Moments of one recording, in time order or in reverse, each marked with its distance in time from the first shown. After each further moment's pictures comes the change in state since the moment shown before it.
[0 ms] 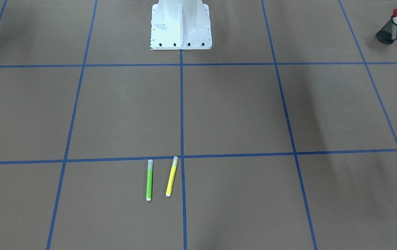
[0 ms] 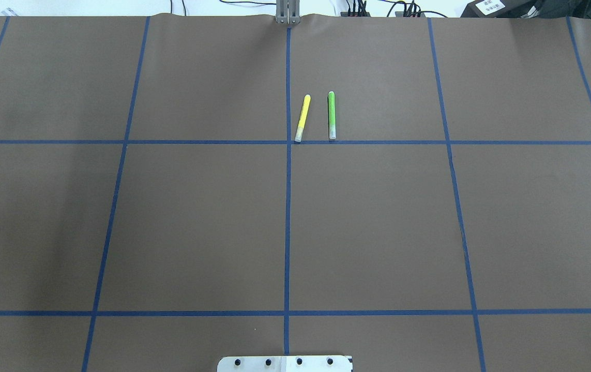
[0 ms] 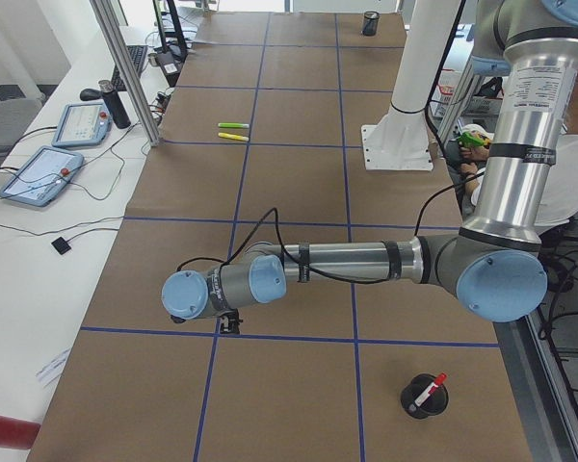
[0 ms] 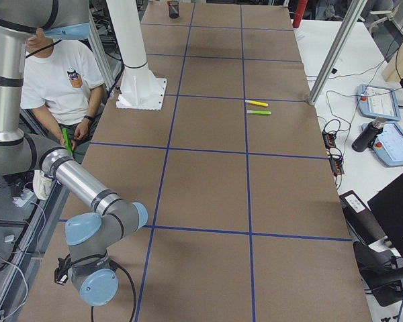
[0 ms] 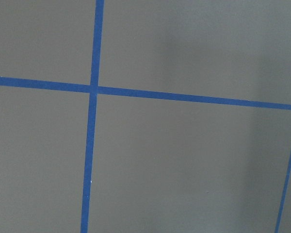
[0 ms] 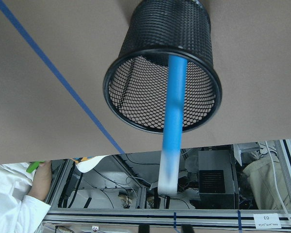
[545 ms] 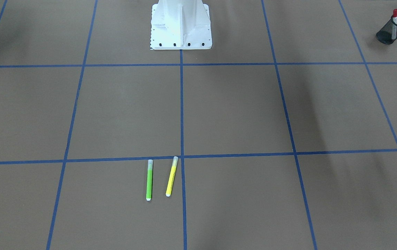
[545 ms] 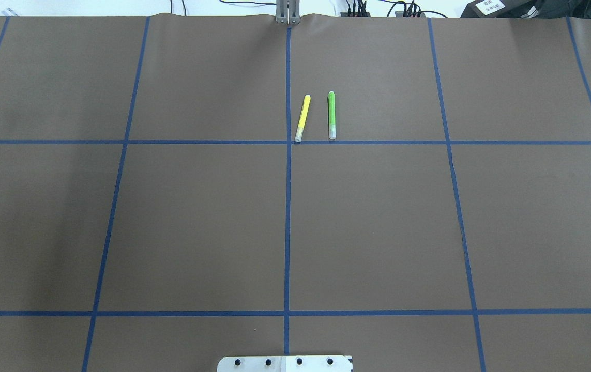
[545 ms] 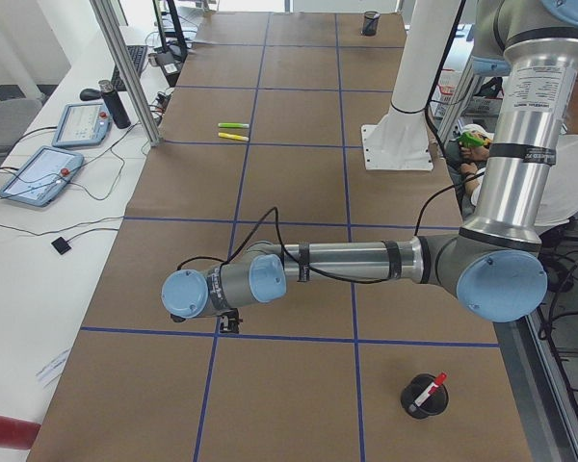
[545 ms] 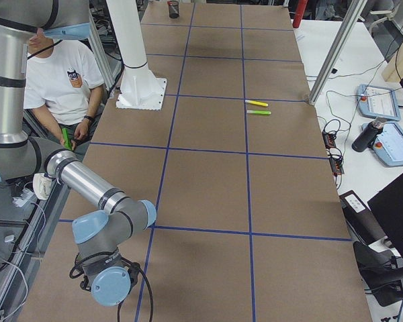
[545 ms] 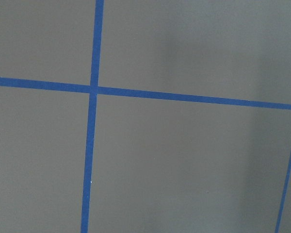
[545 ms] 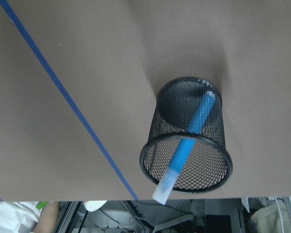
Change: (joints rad) left arm 0.000 0.001 -0.006 -0.001 0.001 0.002; right arm -0.001 0.047 0.004 0.151 0.186 -0.003
